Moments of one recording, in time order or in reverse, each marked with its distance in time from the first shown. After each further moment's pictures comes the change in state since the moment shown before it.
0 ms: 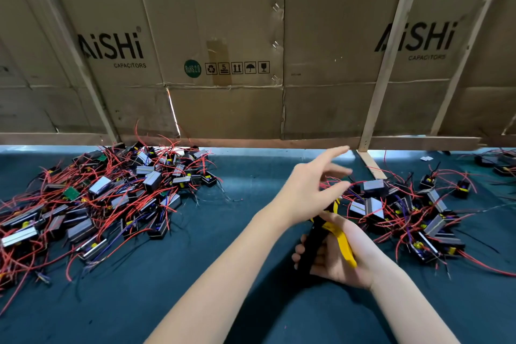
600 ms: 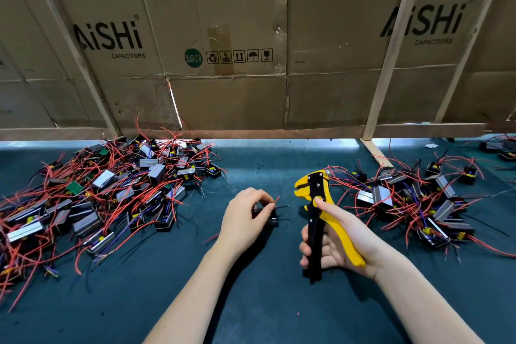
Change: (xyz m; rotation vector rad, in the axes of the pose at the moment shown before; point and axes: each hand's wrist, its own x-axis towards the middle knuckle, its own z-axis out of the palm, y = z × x) left_hand -0.090 -0.099 -0.029 0.247 0.264 -0.231; right_hand 0.000 0.006 0.008 -0.379 -0.030 -0.034
